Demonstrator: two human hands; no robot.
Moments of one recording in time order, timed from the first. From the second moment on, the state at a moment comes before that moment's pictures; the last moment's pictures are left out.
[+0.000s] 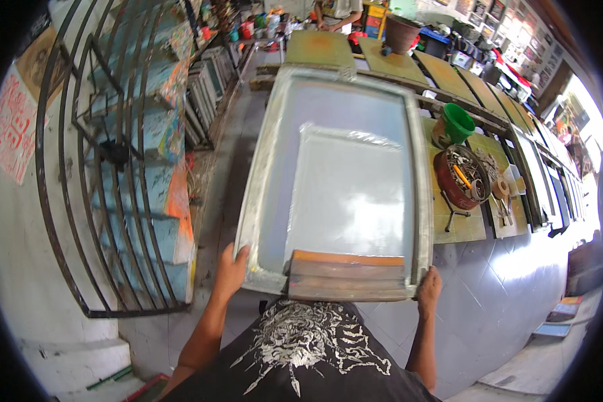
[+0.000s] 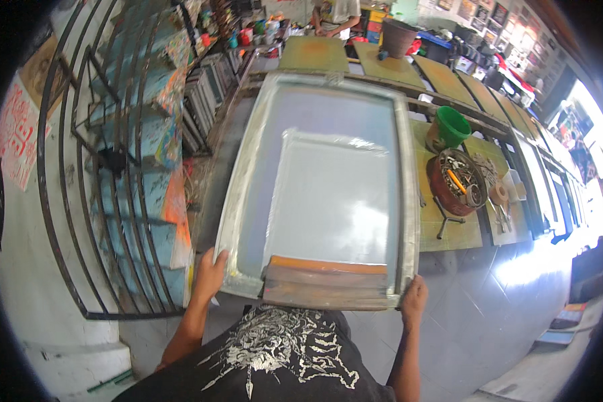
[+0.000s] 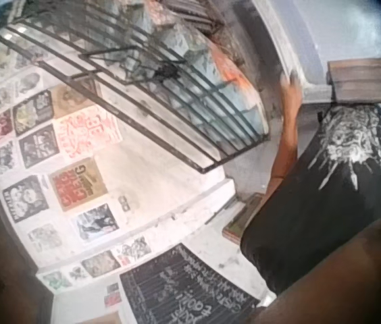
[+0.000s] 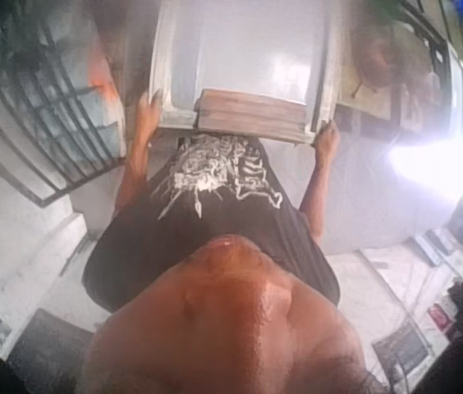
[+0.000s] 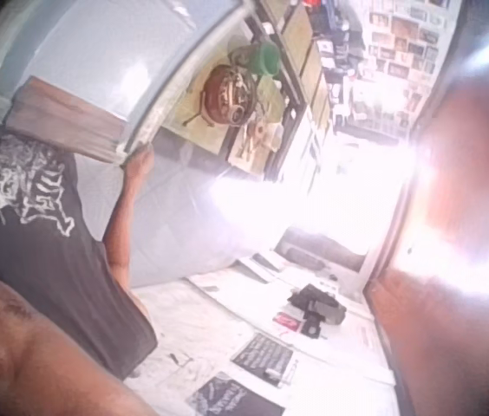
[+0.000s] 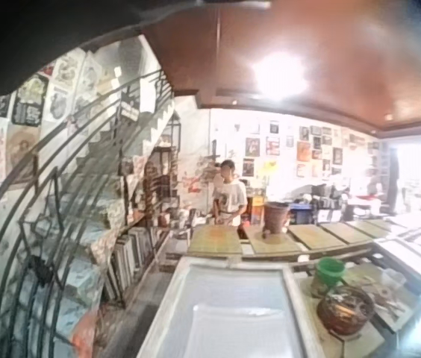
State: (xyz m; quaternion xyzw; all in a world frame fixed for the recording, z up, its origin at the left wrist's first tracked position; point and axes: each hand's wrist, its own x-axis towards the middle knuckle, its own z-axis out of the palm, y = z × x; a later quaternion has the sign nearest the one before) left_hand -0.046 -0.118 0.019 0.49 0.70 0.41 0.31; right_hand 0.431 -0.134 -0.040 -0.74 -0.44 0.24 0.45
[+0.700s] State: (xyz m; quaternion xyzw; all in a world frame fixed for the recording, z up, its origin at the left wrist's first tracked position) left_hand 0.195 -0.218 0.064 0.71 0.39 0.31 0.50; right_hand 0.531 -0.588 0.013 -0.82 -0.03 0.10 0.56
